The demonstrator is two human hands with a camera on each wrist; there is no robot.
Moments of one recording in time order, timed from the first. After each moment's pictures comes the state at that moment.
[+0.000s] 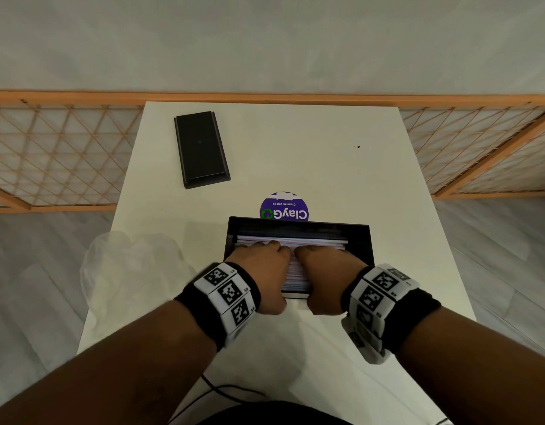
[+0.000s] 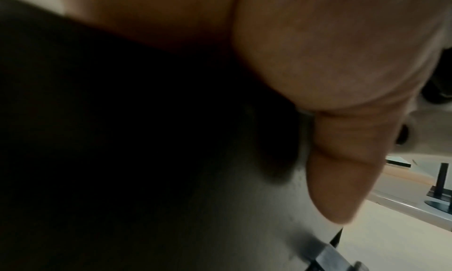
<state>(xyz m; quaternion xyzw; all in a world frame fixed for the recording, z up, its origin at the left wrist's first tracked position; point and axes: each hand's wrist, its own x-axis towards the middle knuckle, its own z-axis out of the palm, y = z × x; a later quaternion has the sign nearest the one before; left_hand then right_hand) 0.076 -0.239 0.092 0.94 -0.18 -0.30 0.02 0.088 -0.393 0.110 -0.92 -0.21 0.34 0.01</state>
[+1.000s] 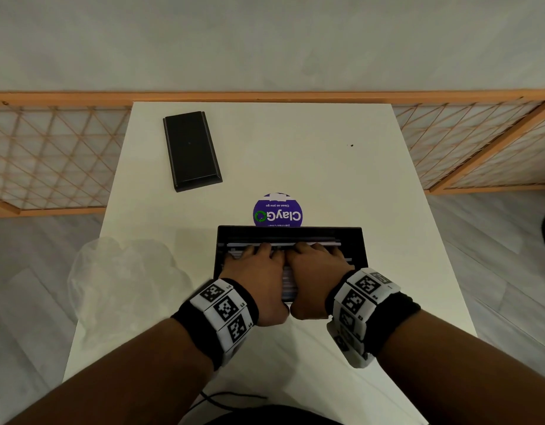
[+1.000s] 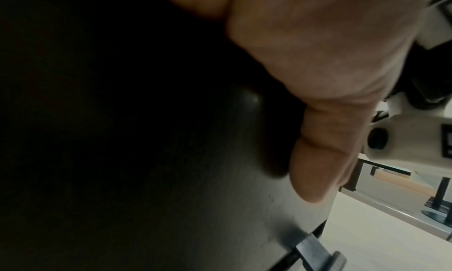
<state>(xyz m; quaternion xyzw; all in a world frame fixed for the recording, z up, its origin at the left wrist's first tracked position) 0.069 -0.248 0.084 0.95 -0.12 -0.29 0.05 0.090 -0.383 0.104 -0.92 -0.20 0.33 0.01</state>
